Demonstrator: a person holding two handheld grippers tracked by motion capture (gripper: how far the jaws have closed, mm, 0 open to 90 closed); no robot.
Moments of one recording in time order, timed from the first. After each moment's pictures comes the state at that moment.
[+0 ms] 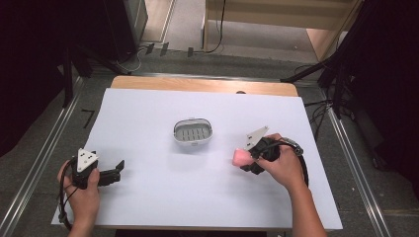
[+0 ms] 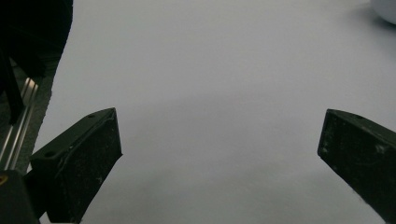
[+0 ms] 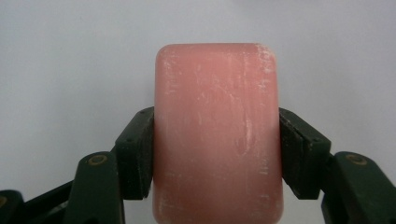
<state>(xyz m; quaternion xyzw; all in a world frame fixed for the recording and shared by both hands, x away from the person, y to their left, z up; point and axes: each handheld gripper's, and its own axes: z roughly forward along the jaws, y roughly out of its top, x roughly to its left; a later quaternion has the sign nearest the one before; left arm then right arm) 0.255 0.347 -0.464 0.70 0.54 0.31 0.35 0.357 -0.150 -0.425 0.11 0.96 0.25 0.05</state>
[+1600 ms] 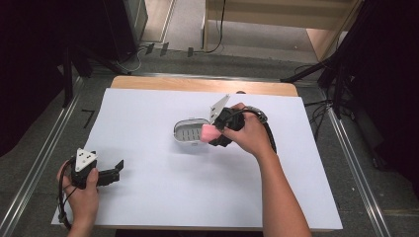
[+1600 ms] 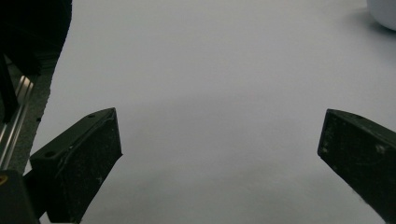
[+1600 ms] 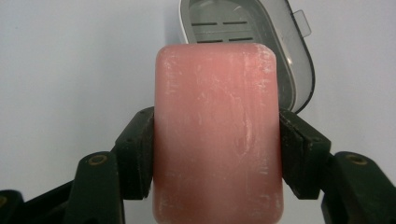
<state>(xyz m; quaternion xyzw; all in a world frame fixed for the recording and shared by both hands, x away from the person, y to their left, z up) 0.255 0.349 -0.464 0.69 0.54 0.31 0.36 0.416 -0.054 -0.376 0.04 0.96 0.27 0.05</state>
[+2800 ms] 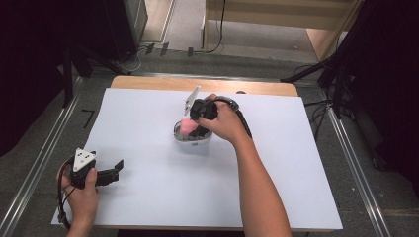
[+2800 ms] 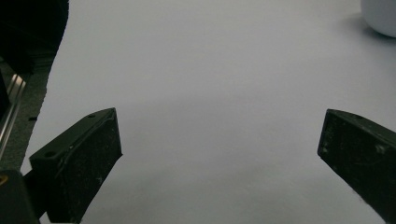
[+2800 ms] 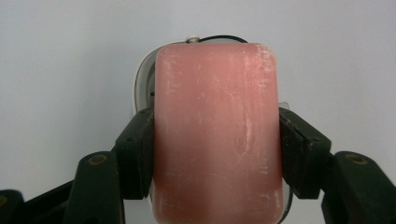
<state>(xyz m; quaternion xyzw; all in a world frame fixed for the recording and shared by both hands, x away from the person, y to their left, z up) 0.255 0.352 -0.464 0.69 0.54 0.30 0.37 0.454 0.016 -0.387 0.00 0.97 0.25 0.03</state>
